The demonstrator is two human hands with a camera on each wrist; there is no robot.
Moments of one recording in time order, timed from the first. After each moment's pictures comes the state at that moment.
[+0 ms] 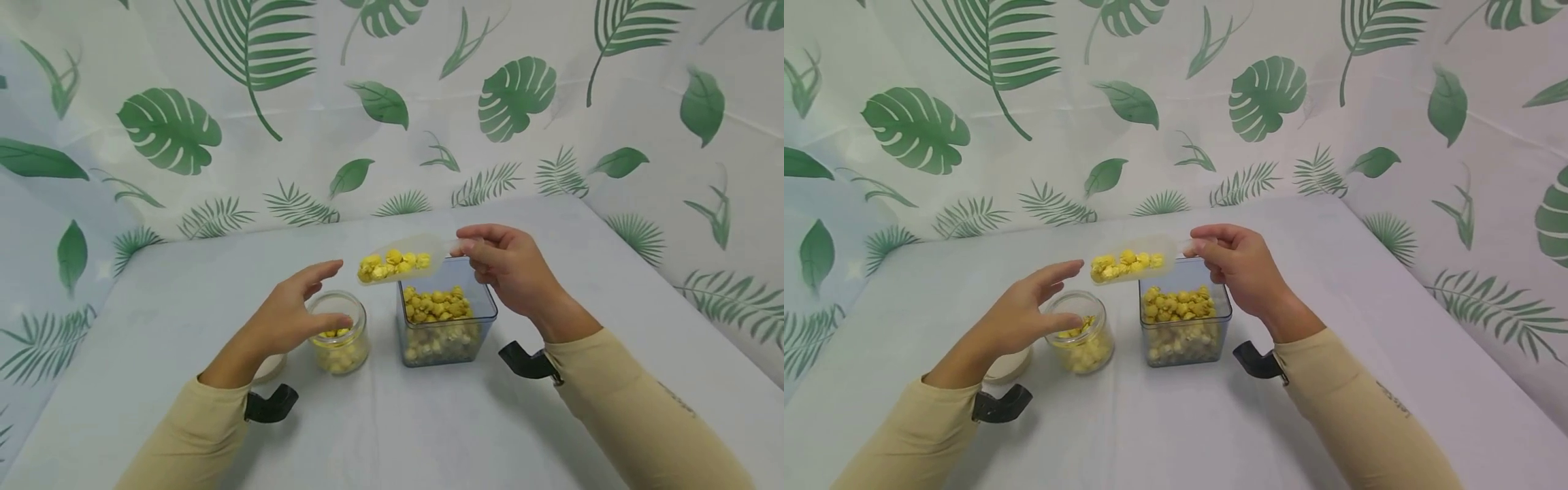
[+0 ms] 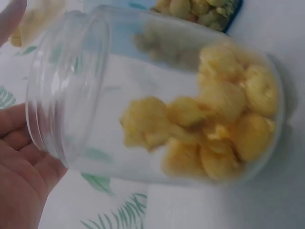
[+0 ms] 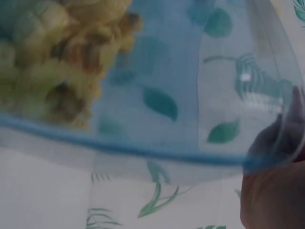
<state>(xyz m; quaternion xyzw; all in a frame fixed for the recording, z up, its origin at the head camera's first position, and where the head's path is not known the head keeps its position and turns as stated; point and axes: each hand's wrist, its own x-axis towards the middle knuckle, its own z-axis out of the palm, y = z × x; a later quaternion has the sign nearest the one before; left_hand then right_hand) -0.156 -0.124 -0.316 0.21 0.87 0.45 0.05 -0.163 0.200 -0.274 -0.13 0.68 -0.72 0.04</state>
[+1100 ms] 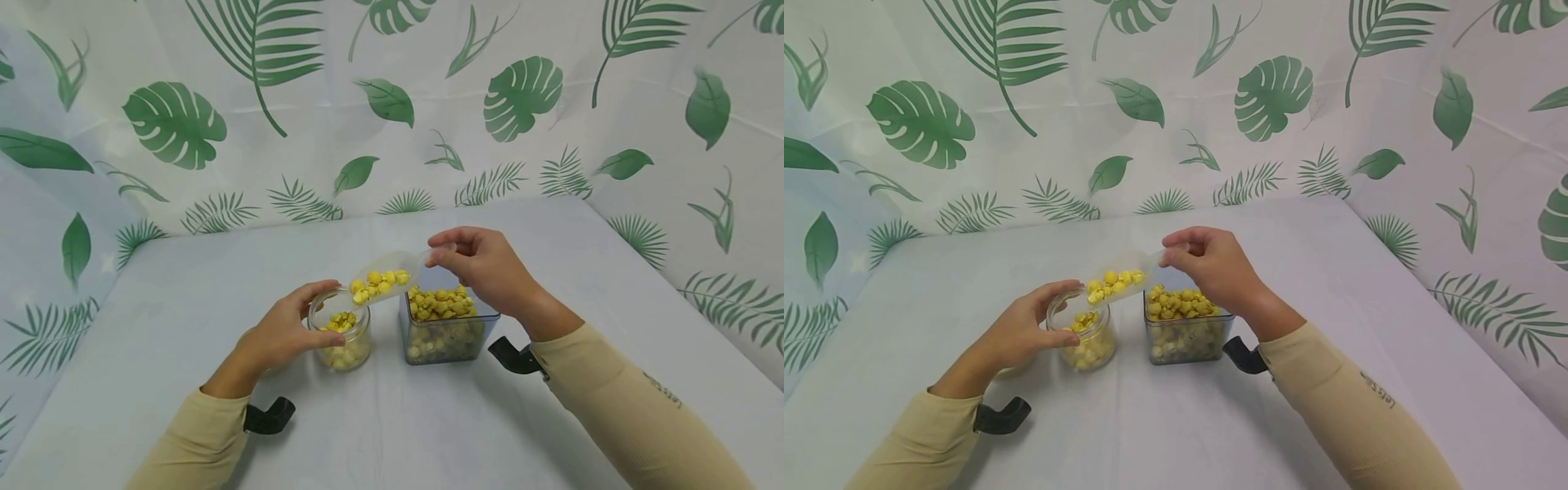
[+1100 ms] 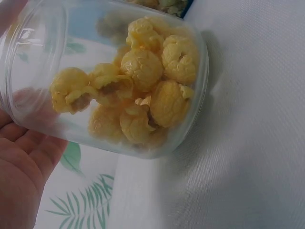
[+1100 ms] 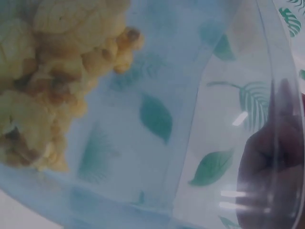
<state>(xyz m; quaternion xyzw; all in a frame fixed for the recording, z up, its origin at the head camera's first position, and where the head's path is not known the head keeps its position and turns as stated) -0.150 -0.140 -0.348 0.18 0.85 0.49 0.08 -0.162 0.169 -0.264 -0.15 0.84 -0.52 0.02</state>
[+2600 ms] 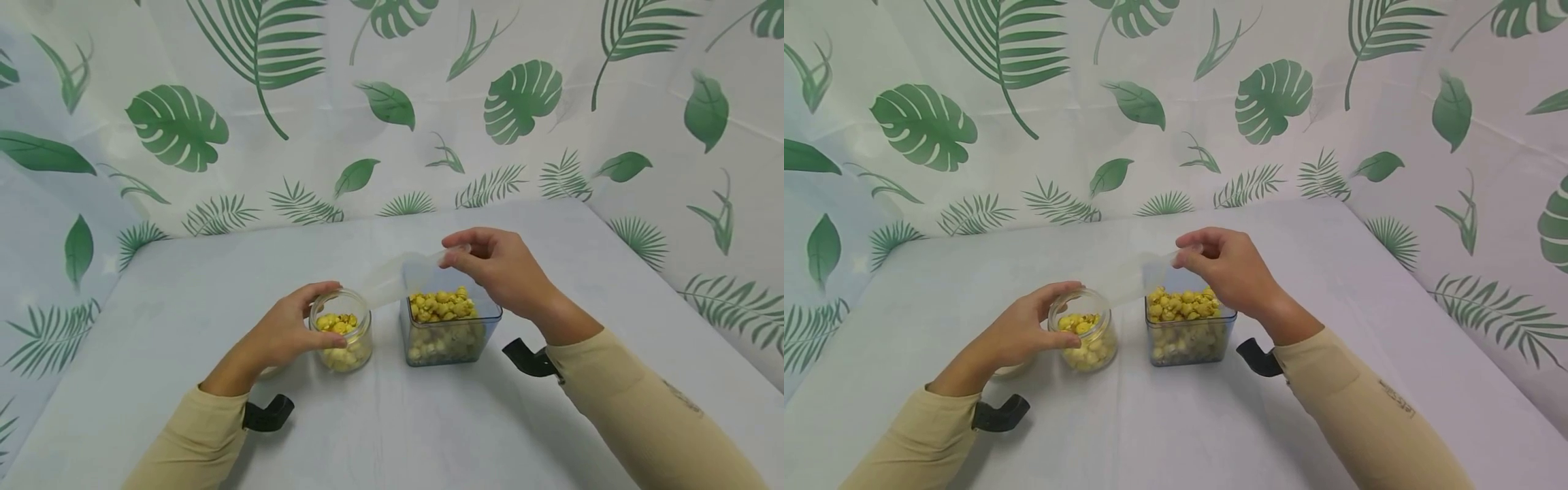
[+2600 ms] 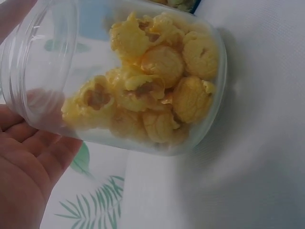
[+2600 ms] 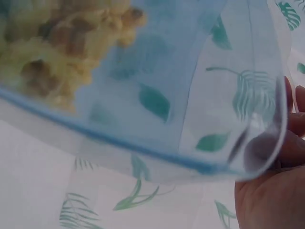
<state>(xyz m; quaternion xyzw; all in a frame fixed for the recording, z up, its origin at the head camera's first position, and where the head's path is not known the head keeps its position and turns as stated) -0.152 -0.141 -0.342 0.18 0.86 0.47 0.10 -0.157 0.183 -0.259 -0.14 0.87 -0.48 0.00</state>
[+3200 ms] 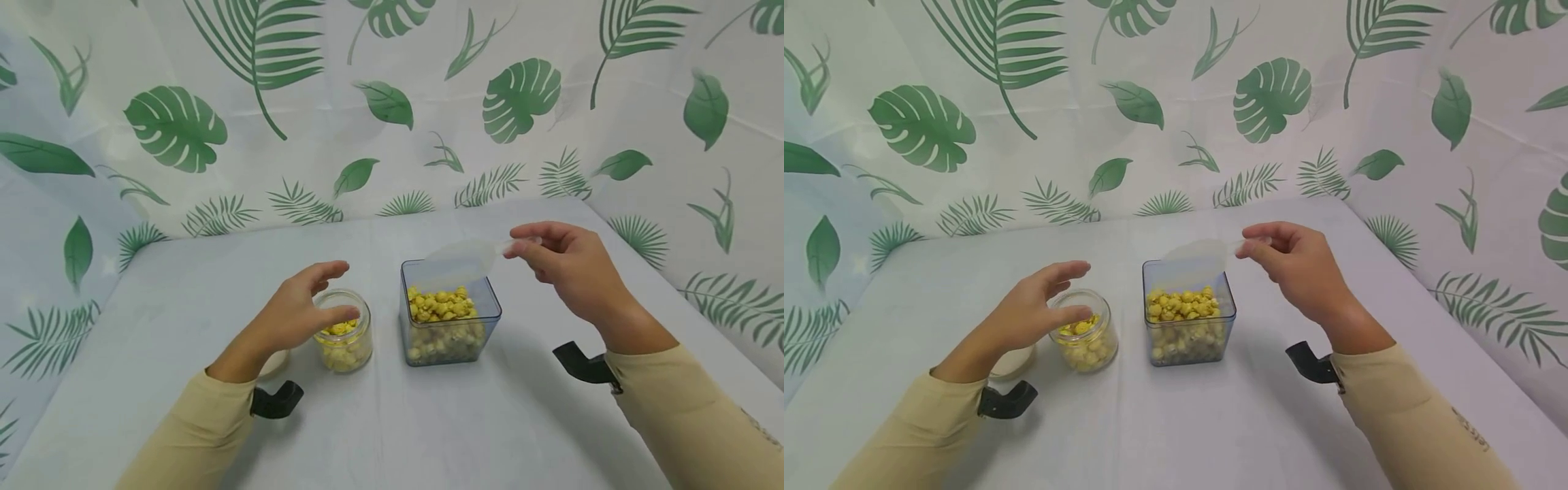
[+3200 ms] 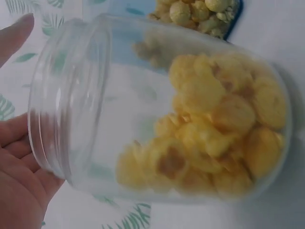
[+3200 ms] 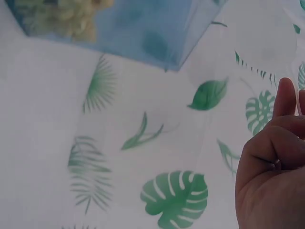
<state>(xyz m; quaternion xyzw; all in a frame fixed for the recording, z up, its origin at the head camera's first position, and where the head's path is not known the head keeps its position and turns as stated) -0.160 -0.122 -0.316 0.21 0.87 0.44 0.05 -0.142 0.247 -0.259 -0.09 0.86 -0.49 -0.07</state>
